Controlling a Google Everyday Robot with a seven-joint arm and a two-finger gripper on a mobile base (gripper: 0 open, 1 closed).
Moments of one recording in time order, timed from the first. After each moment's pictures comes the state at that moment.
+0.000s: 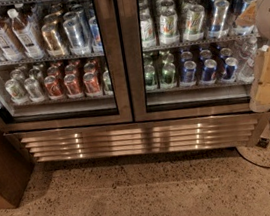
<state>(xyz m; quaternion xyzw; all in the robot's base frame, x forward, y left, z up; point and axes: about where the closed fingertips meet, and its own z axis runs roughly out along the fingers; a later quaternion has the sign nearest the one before) 0.438 -0.216 0.977 -0.60 0.78 -0.03 0.16</state>
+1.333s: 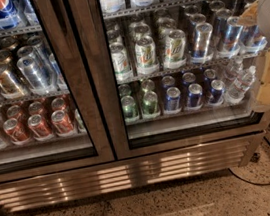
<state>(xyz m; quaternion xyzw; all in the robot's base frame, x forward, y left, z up) 0.438 -0.216 0.977 -0.60 0.78 -0.03 0.16</state>
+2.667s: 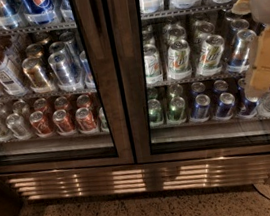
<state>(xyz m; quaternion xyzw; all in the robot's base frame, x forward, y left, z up) 0.453 -0.215 0.993 -0.60 0.78 -0.04 0.16</state>
